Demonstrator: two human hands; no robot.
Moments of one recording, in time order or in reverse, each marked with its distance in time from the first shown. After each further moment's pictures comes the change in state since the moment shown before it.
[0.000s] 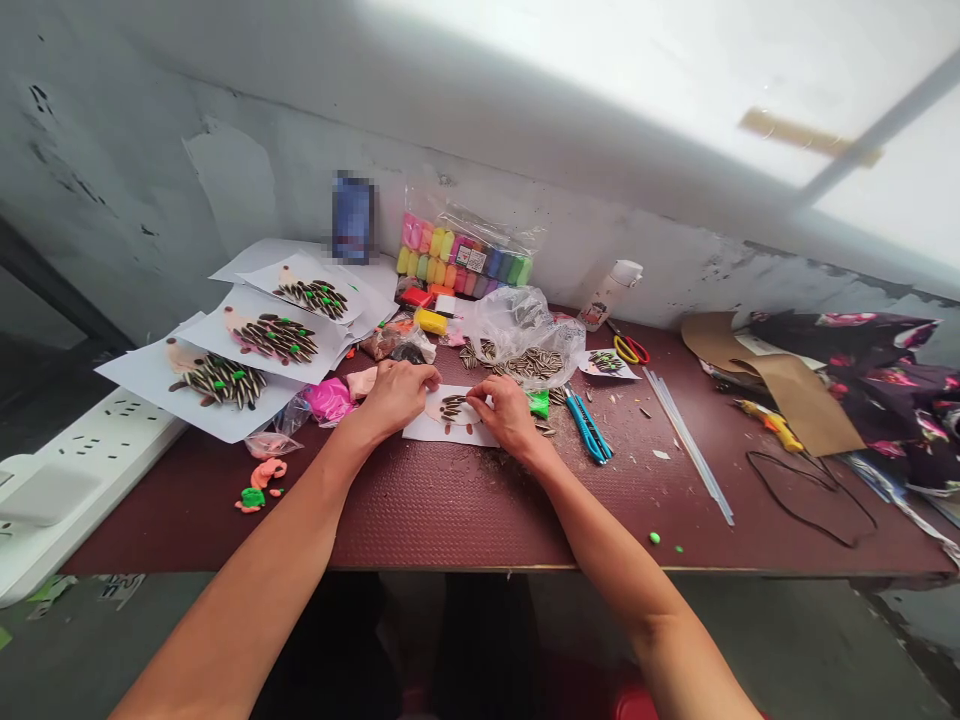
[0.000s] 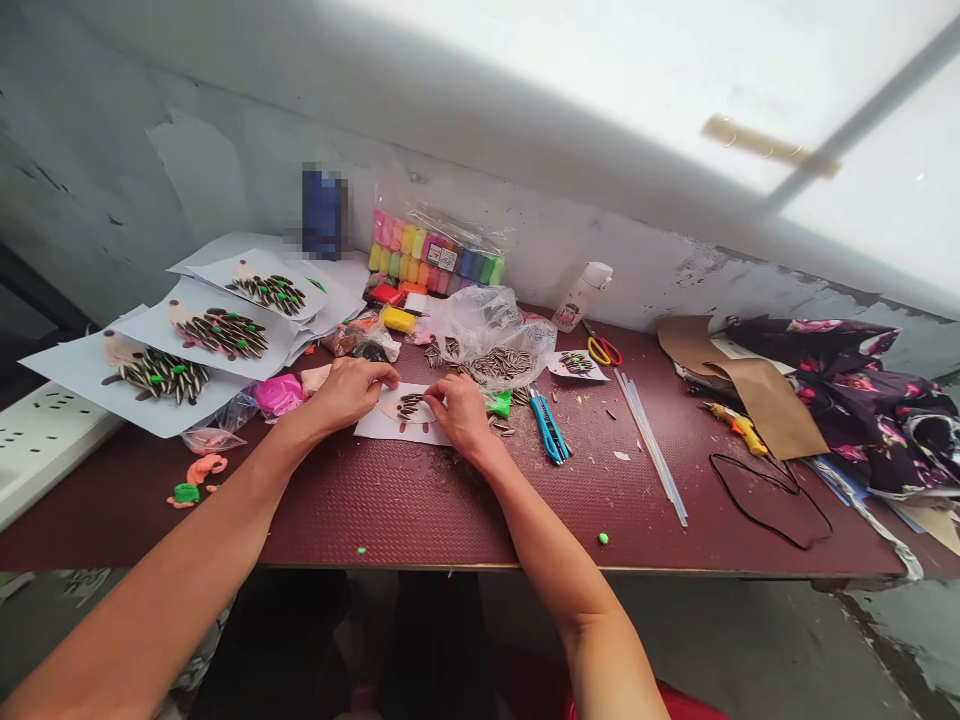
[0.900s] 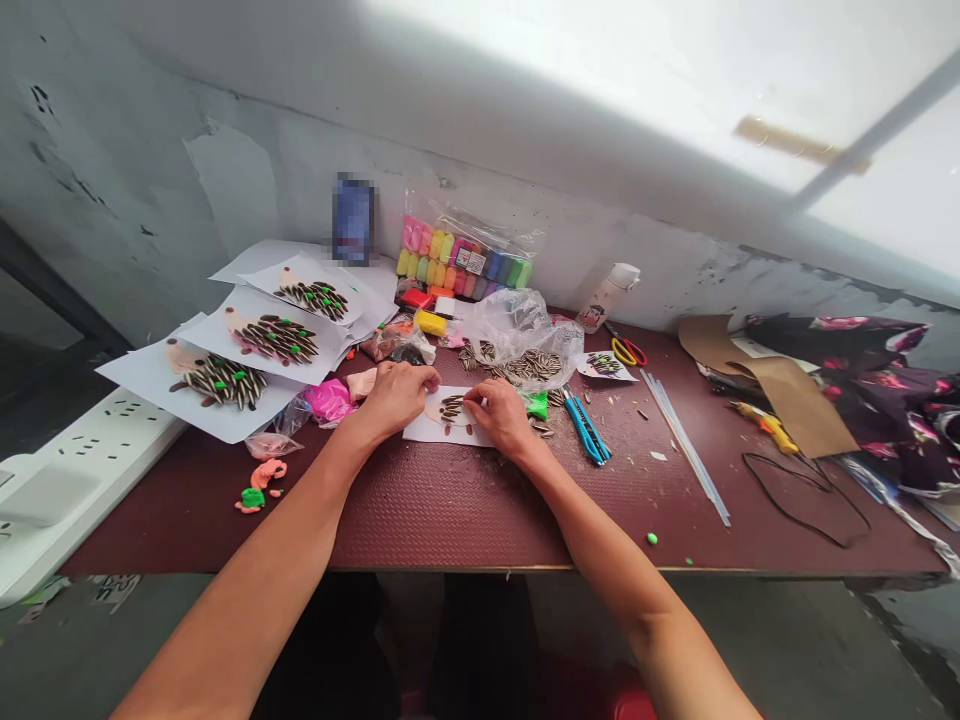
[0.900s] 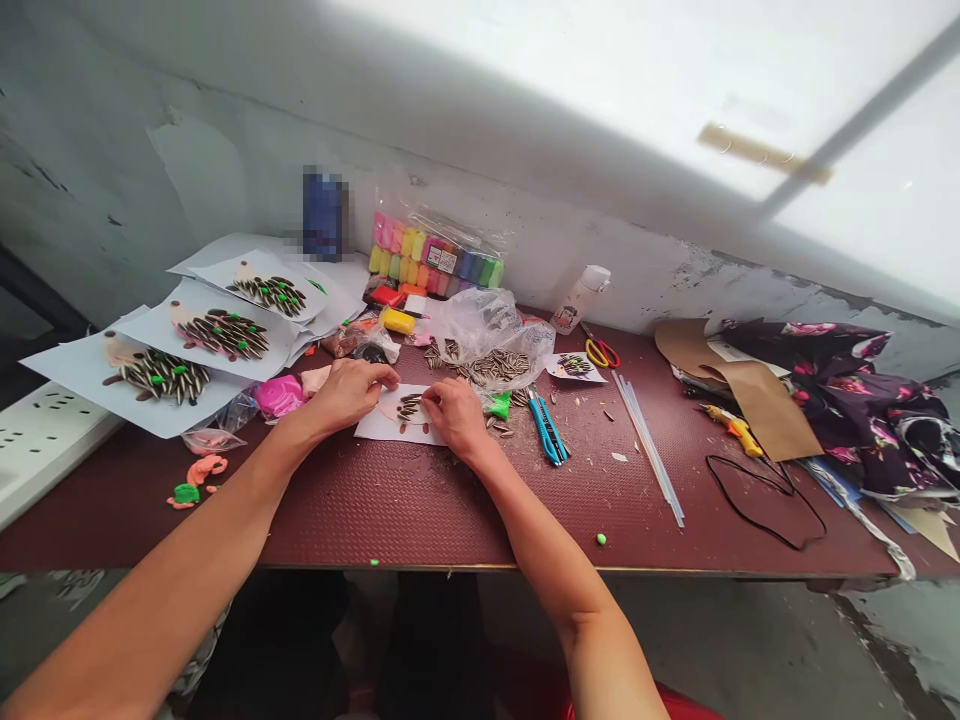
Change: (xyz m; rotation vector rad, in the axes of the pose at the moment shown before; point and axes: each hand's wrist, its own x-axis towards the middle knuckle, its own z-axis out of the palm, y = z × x) left_hand 0.000 0.000 0.000 -0.003 0.003 0.003; right_hand -0.001 -0.001 0.003 0.000 -0.011 -0.006
